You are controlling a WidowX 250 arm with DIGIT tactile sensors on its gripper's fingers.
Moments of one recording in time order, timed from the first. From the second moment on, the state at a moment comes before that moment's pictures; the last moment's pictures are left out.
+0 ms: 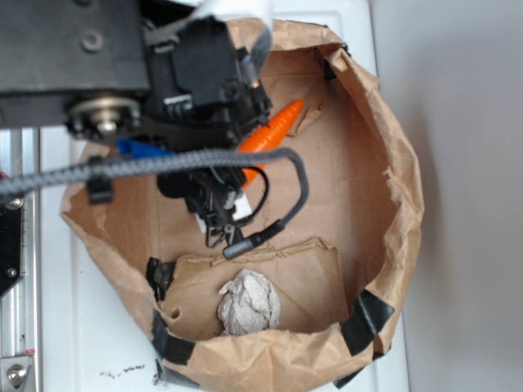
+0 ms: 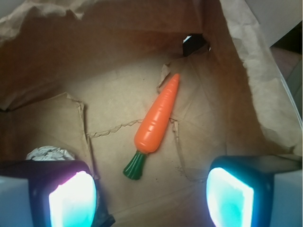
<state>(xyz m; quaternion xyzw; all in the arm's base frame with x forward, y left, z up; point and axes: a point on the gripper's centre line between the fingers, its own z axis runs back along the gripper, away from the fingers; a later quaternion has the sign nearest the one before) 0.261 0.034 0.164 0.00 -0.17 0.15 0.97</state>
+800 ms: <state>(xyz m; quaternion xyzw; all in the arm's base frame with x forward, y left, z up) 0.280 0.028 0.138 -0.03 -0.13 0.19 0.97</state>
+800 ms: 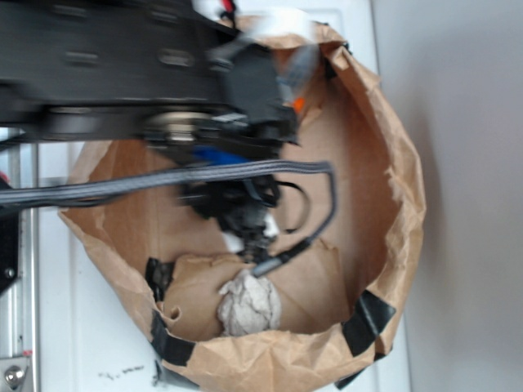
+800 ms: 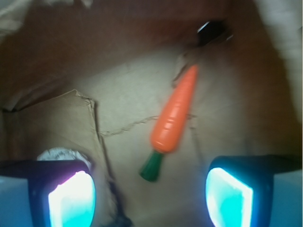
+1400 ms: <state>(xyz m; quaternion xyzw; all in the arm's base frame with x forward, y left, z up) 0.294 0.026 0.080 0.01 -0.13 0.23 0.96</state>
